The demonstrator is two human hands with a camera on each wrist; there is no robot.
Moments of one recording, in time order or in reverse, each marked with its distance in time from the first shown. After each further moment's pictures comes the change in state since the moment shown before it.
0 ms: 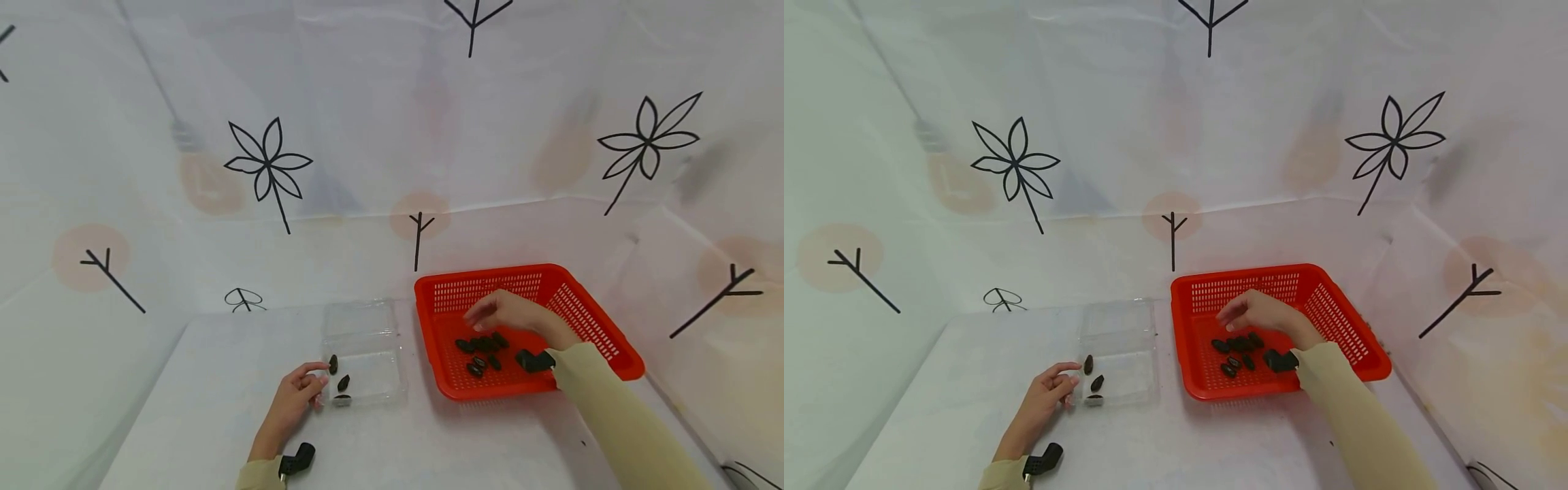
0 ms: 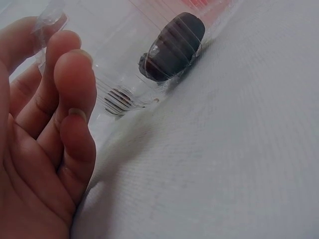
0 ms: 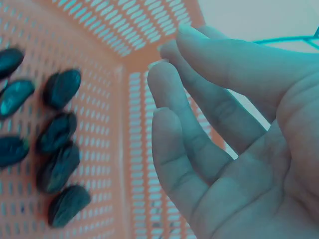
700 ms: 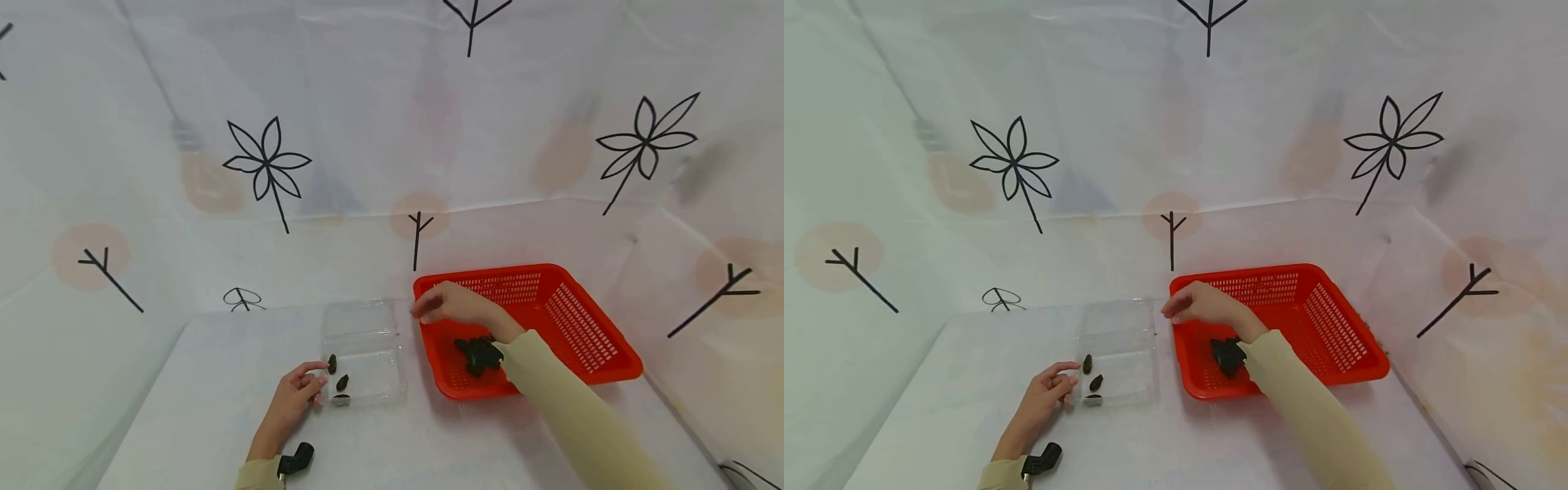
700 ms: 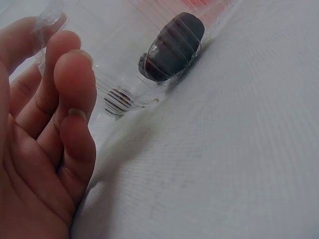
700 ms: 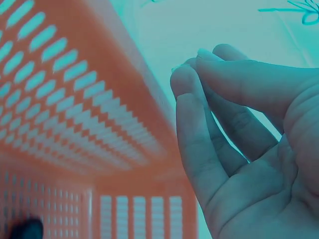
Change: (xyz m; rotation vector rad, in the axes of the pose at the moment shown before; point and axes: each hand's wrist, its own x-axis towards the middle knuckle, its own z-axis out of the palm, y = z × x) left_hand -0.001 0.002 0.001 -0.019 0.002 -0.018; right_hand 0.049 -0.071 0.044 -0.037 -0.012 -0.150
